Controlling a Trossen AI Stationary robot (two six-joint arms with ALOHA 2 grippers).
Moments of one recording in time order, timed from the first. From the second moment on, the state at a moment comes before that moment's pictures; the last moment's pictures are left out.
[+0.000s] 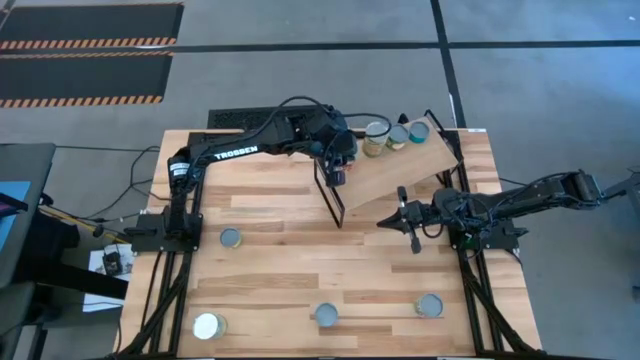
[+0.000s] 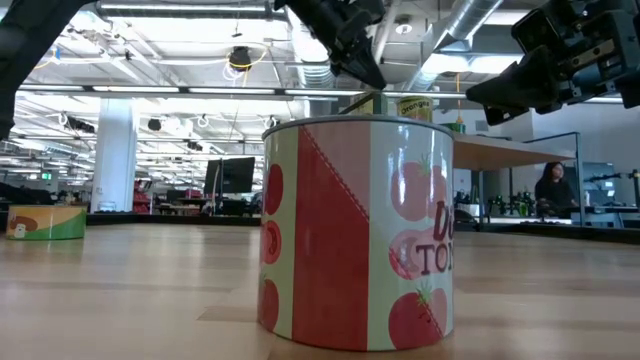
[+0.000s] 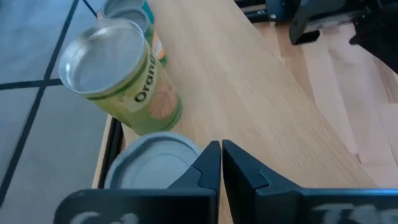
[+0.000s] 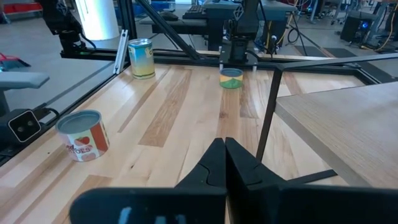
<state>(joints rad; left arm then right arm) 0.29 1.98 1.98 -0.73 0.05 0.32 0.03 0.79 0.18 0.46 -0.10 -0.03</state>
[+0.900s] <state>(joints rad) 0.31 1.98 2.01 -0.97 -0.01 0.35 0.03 0.79 0.18 0.46 -0.10 -0.03</state>
